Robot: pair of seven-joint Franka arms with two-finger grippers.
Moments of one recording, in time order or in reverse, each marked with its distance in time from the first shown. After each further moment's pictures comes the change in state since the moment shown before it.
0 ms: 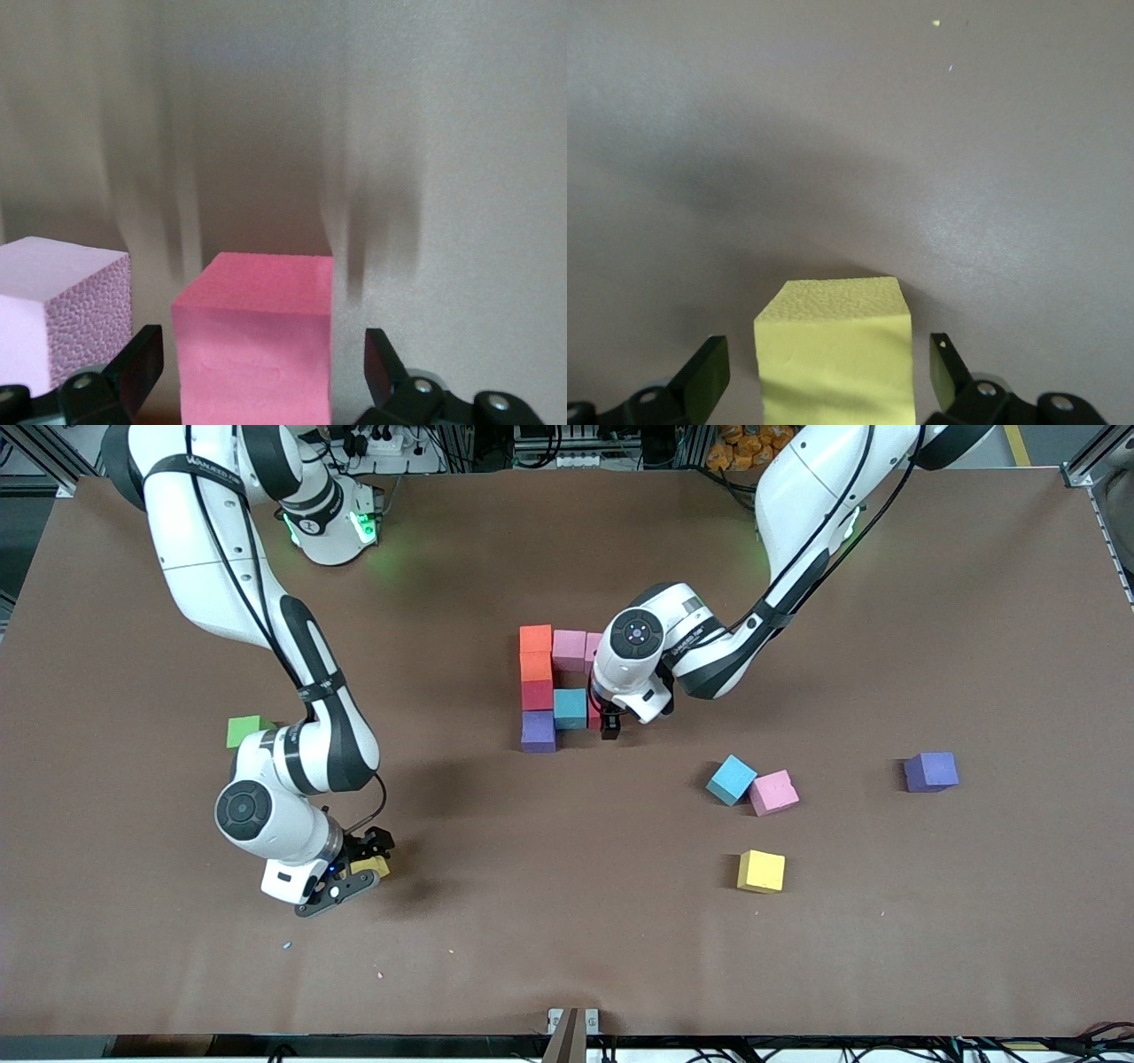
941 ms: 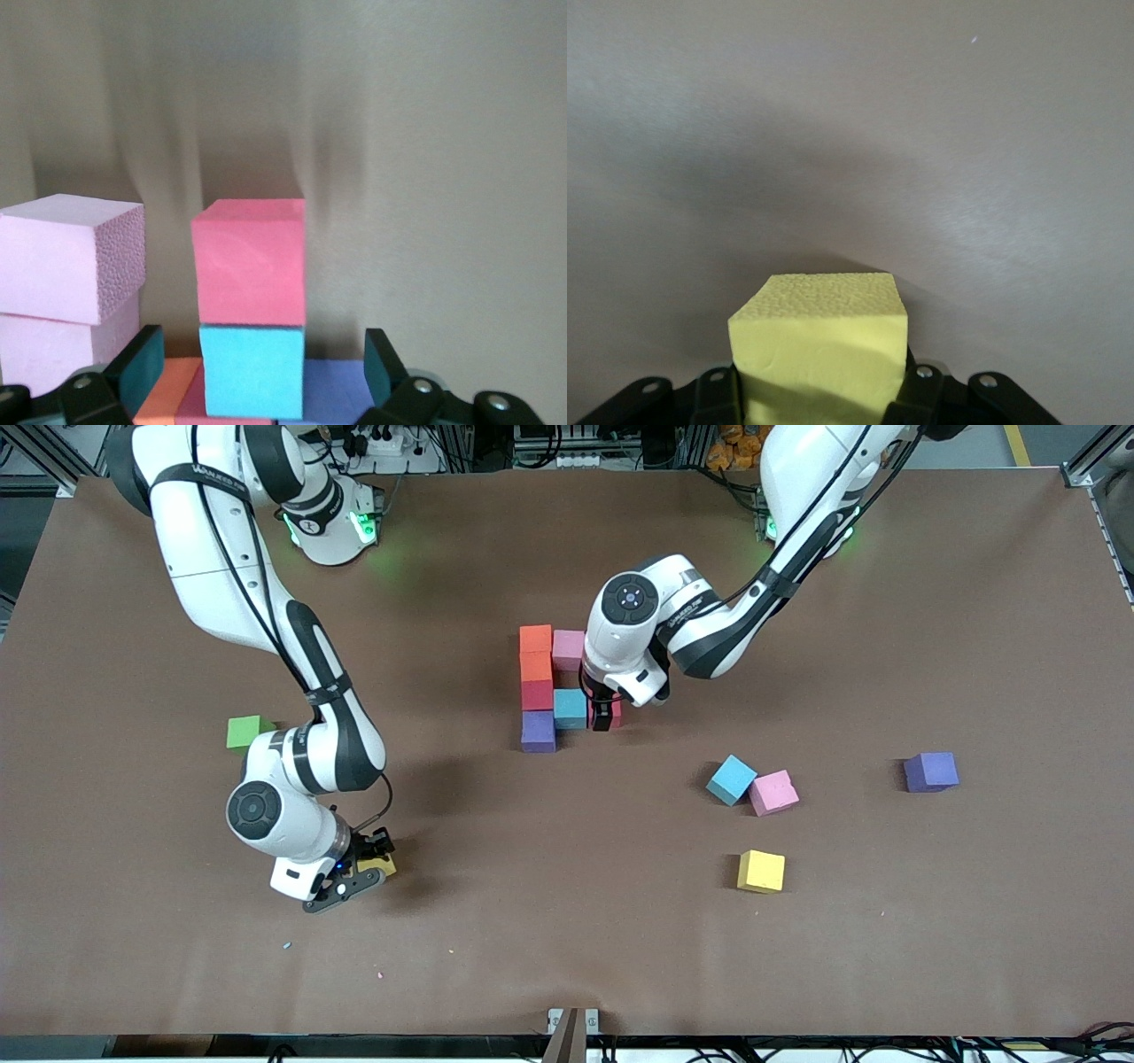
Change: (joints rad) left arm -0.006 -0.116 -0.018 0.011 0.001 -0.045 -0.021; right arm 0.003 0.006 0.020 -0.002 0.015 -0.015 0.075
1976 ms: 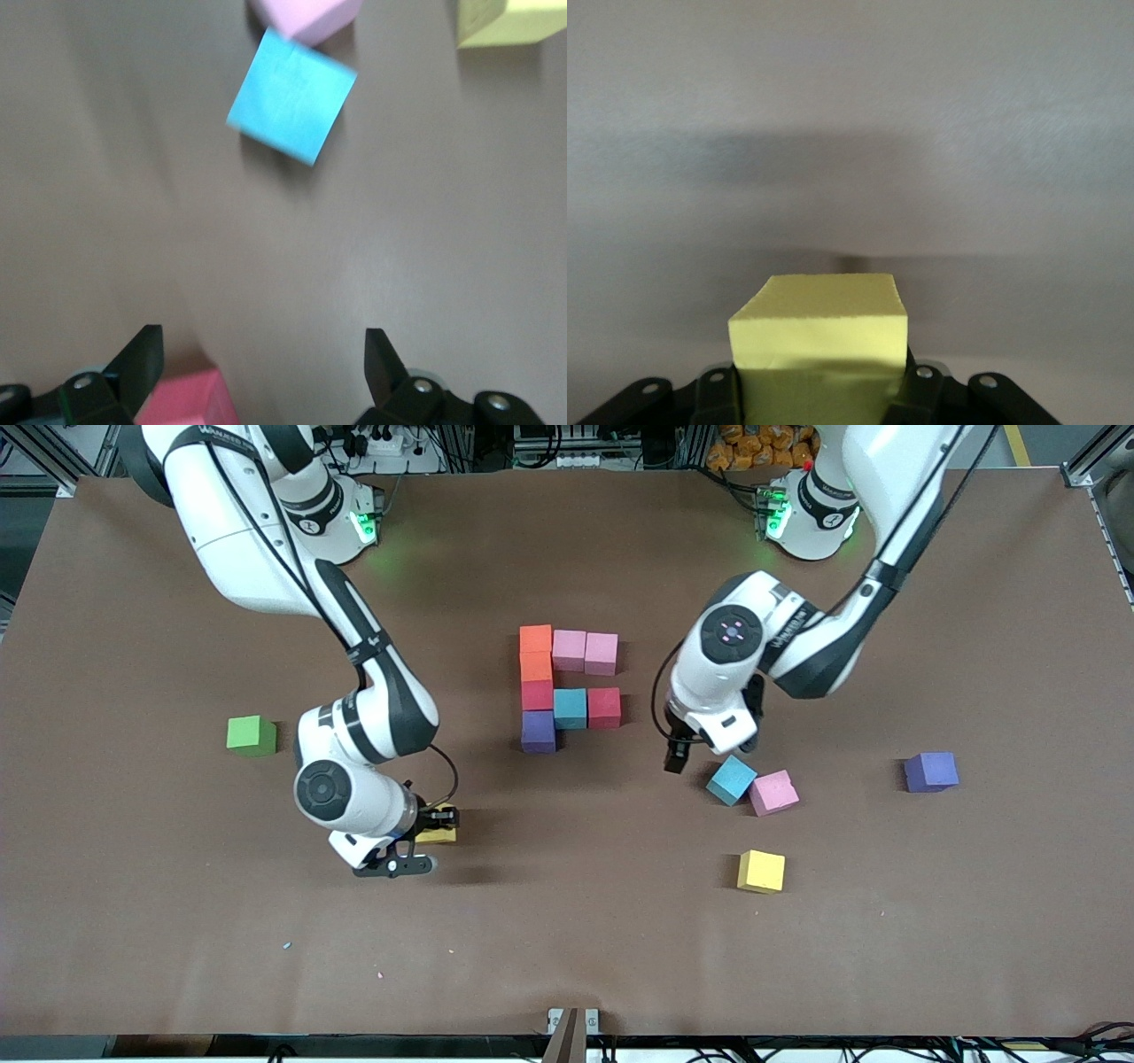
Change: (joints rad) left arm 0.248 -0.093 0.007 0.004 0.004 -0.138 0.551; right arm 0.038 -0.060 0.167 0.022 -0.086 -0.161 0.603
